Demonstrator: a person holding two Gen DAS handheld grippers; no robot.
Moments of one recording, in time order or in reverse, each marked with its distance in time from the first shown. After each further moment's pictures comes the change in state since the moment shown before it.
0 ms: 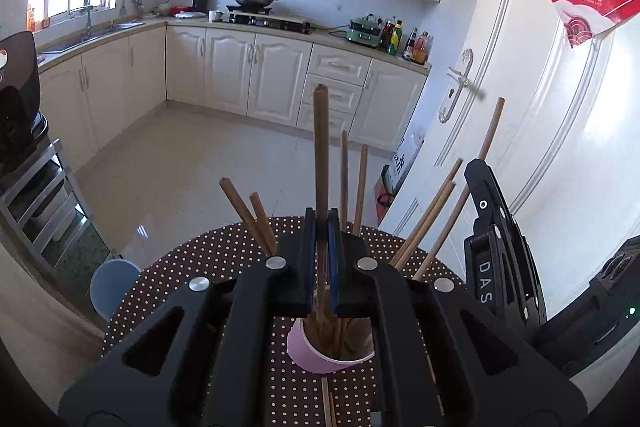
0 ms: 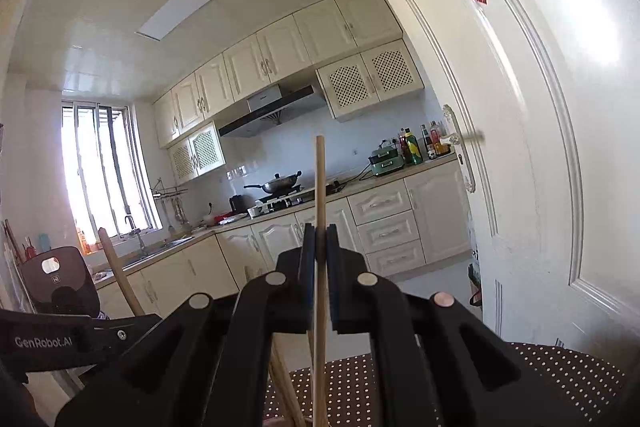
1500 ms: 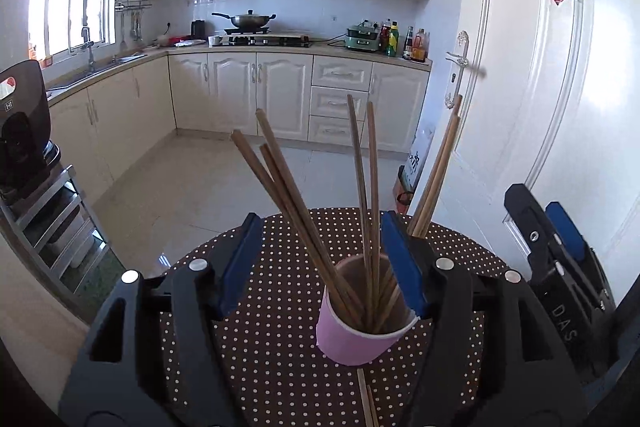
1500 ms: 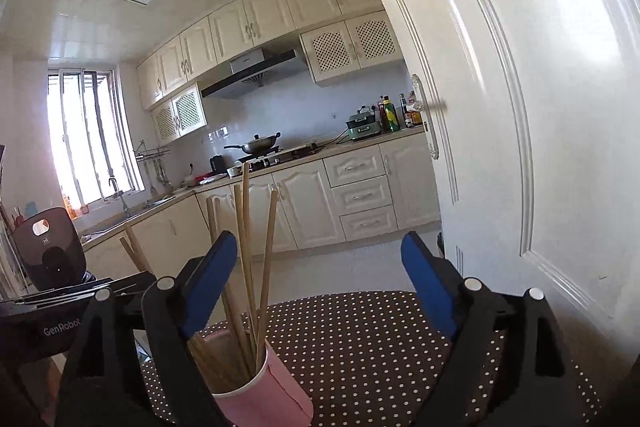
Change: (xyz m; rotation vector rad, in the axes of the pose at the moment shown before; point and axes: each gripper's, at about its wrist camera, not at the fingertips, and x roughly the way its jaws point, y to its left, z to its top) left arm 0.000 -0.003 -0.042 0.120 -0.062 0.062; right arm -0.053 -0.032 -0.006 -0.044 0.125 -0.077
